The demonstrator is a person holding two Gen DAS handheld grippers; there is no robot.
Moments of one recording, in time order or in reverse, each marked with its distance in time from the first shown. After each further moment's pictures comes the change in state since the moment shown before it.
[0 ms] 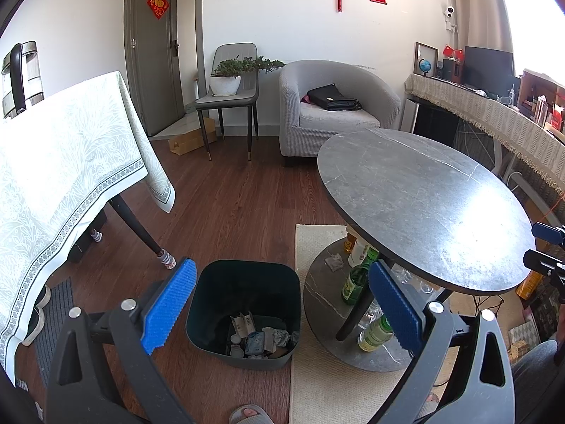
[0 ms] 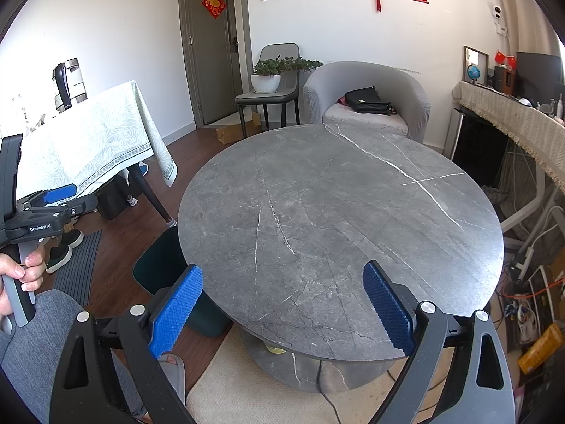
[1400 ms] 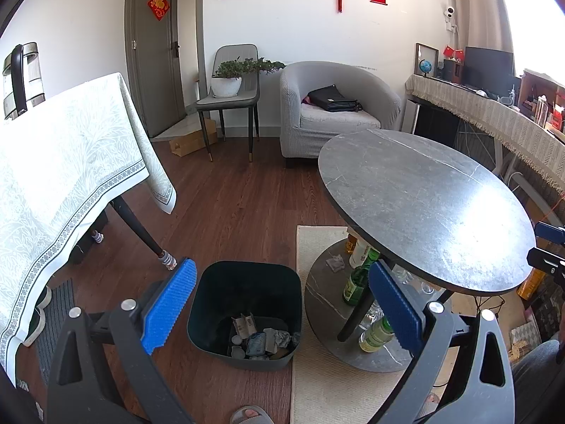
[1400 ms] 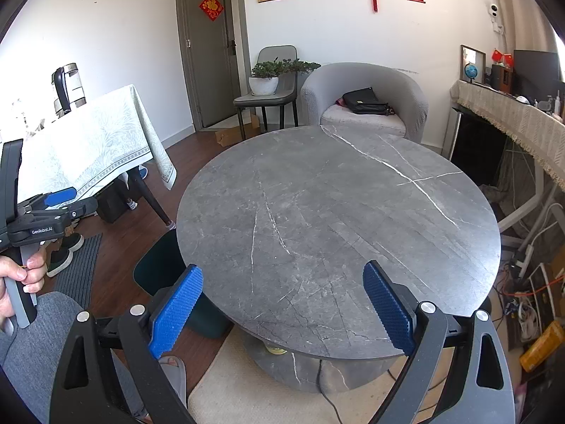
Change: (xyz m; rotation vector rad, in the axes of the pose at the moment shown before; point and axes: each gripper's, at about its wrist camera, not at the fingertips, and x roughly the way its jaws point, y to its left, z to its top) left arm -0.001 0.002 0.002 -0.001 -0.002 0.000; right arm 0.000 -0.003 0.001 0.009 -0.005 0.000
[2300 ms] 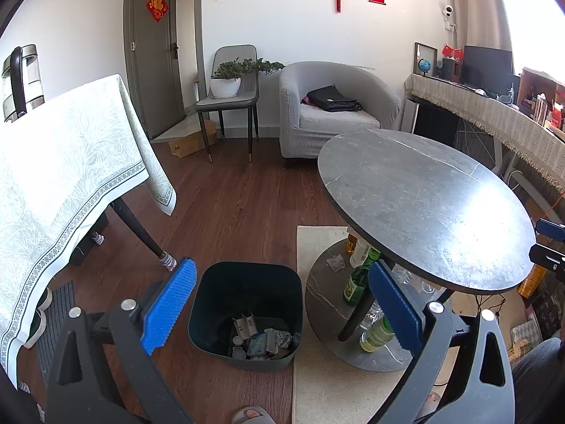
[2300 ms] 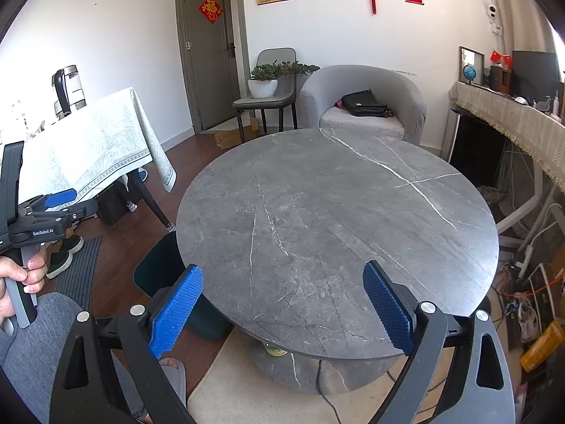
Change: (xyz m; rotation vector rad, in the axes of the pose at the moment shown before) left arm 0.000 0.003 0.000 0.010 -0.003 -0.001; right arm -0.002 -0.001 0.001 0.004 -0.007 -0.003
